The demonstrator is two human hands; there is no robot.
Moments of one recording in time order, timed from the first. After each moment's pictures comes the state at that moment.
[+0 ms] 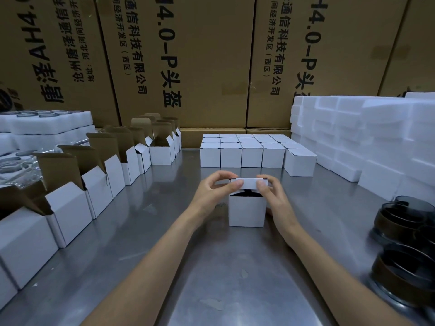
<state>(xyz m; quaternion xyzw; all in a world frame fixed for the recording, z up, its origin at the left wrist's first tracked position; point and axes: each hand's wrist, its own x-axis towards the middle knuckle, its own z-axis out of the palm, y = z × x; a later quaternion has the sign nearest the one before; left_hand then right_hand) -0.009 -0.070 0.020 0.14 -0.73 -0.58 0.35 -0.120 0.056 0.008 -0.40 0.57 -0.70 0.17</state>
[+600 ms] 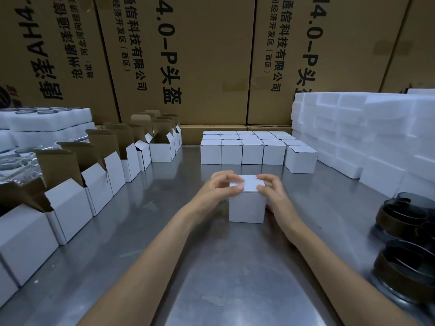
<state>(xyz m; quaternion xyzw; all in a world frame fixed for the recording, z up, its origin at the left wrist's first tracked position) -0.010 -0.074 0.017 0.12 -0.74 -0.61 0.26 -0.124 0.052 0.007 -0.39 0.59 -0.68 0.20</state>
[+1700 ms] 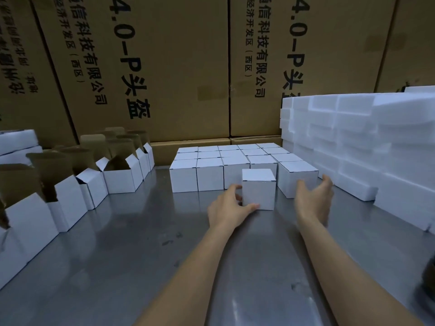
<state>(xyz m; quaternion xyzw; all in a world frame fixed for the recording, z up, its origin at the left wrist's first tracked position) -0.186 -0.125 -0.009 0.33 -0.86 -0.27 0.26 -0.302 -0.005 0.006 -0.04 0.76 -0.65 -0.09</state>
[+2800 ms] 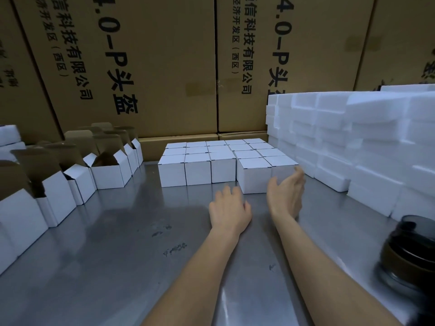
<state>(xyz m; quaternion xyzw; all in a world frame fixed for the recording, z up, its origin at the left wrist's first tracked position) -0.188 -0.074 -0.012 0.32 -0.92 -0.03 0.24 -0.281 -0.010 0.006 -0.10 0.80 -0.57 -0.14</state>
